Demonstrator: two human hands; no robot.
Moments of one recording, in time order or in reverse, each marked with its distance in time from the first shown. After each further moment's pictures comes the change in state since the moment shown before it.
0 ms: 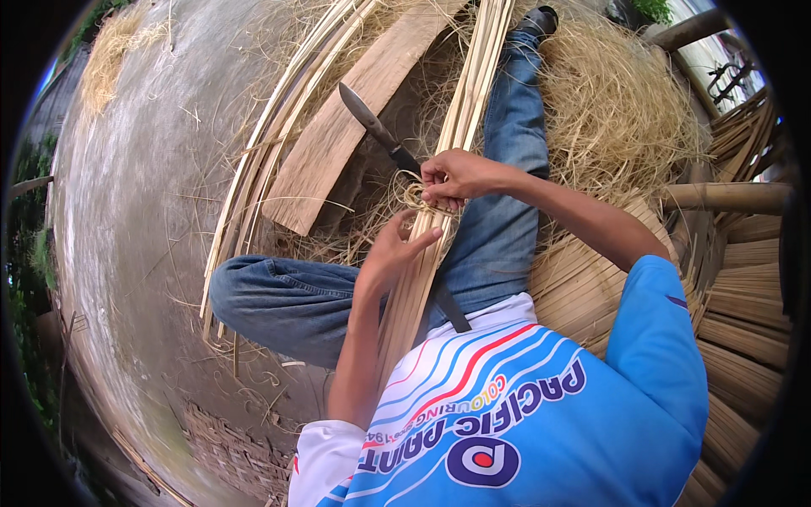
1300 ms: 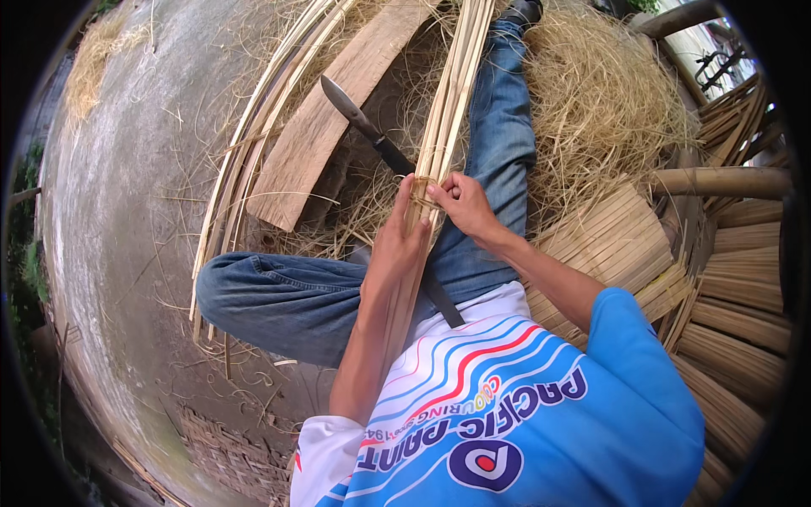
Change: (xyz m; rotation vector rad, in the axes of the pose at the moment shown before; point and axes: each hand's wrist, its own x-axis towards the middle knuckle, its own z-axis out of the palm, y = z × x) left_hand -0.003 0.003 0.026 0.085 -0.005 0.256; right_hand -0.026 0.061 0.099 0.307 0.832 0.068
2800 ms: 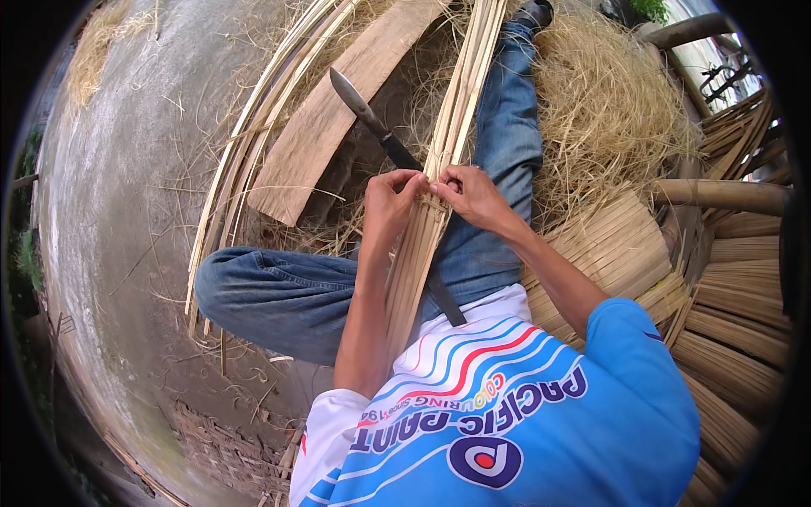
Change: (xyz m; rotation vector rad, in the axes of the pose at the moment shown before) left_hand 0.055 -0.009 -0.020 -0.125 0.169 0.033; right_hand 0.015 -0.041 -0.019 -0.334 -0.164 -0.180
